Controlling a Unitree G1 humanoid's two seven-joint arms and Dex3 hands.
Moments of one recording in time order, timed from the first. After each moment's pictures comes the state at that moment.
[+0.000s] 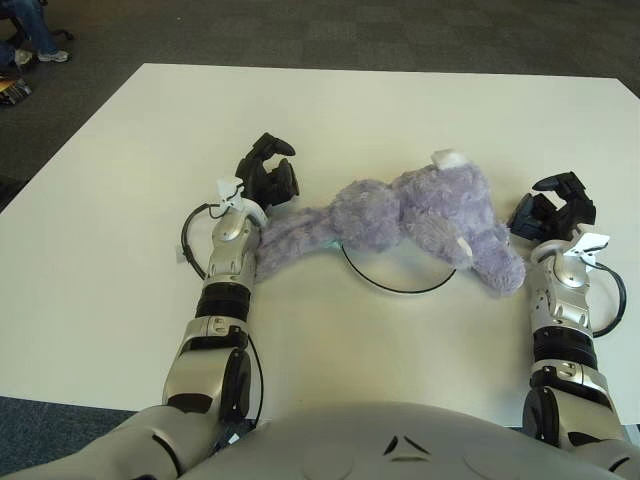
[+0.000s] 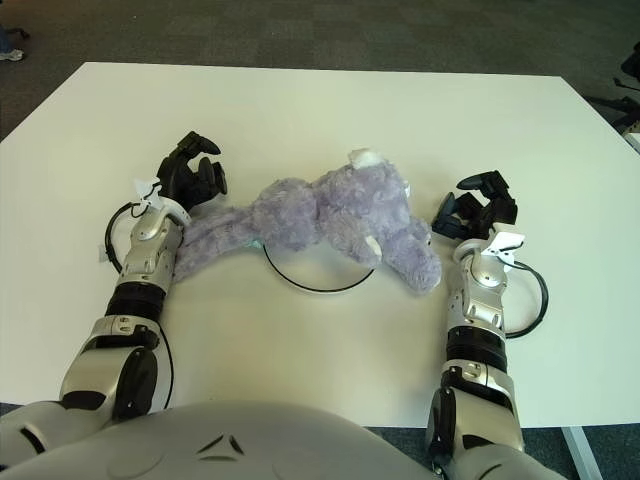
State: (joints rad) left arm -0.38 0.00 0.15 0.45 -0.15 -0.22 -0.21; right arm -0.20 -0.23 -0.39 0.41 0.18 -0.26 -0.12
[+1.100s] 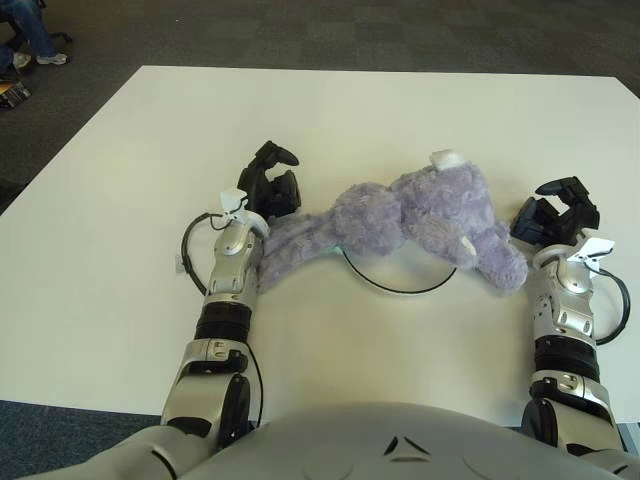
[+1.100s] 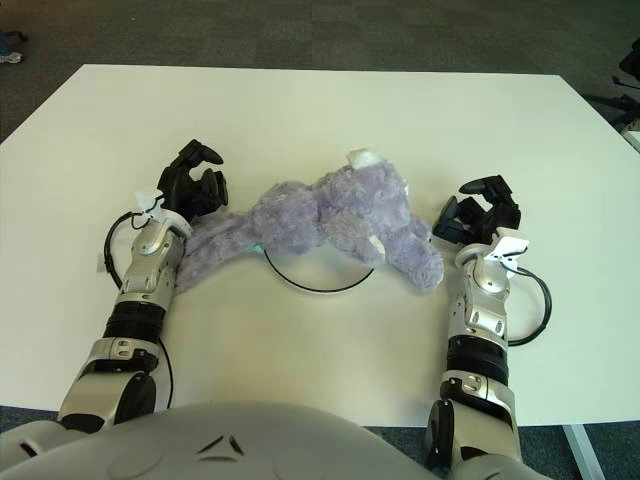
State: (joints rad) left arm -0.30 -0.03 0.11 0.36 -0.16 -0.22 -0.19; right arm -0.17 -0.21 -0.40 0.32 0.19 -0.18 -0.13
